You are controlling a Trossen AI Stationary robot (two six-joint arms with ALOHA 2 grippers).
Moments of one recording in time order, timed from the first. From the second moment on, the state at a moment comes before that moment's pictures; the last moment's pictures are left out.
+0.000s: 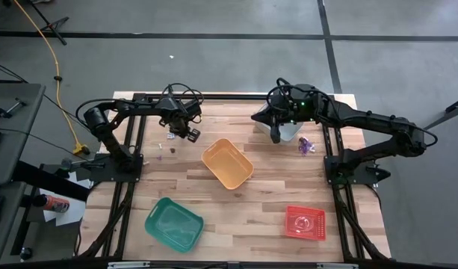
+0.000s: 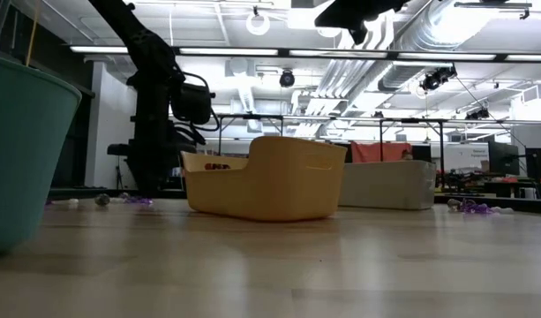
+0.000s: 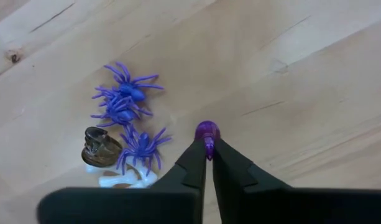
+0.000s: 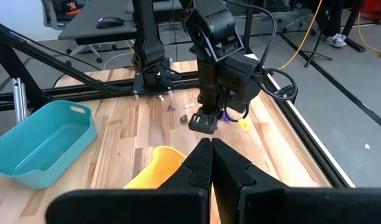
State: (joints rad) left arm 0.59 1.69 0.95 -0.79 -0.06 -0.48; right arm -0.30 1.20 1.11 -0.27 -0.20 -0.03
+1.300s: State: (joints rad) left arm 0.29 1.04 0.96 0.07 0.12 -0.02; right arm -0.30 1.20 1.11 -0.09 -0.23 -0.05
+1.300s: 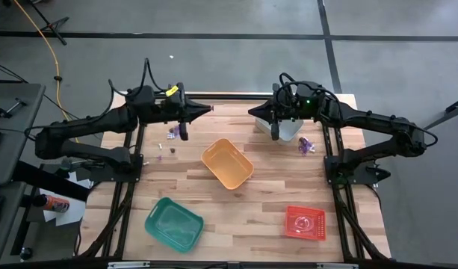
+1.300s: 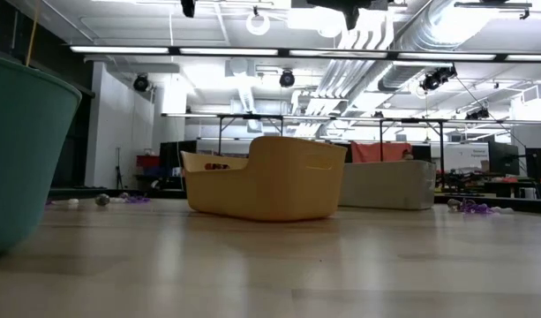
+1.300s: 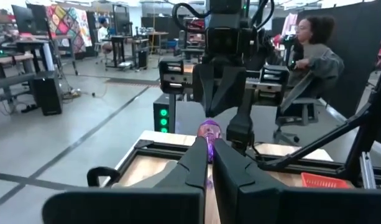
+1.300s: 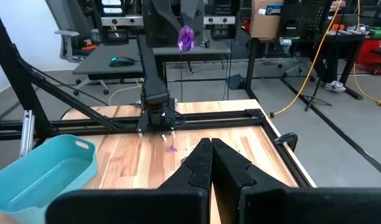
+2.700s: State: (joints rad) left arm 0.33 2.21 1.66 0.08 -0.06 0.05; right arm -0.38 1.01 1.11 0.01 -0.07 -0.04
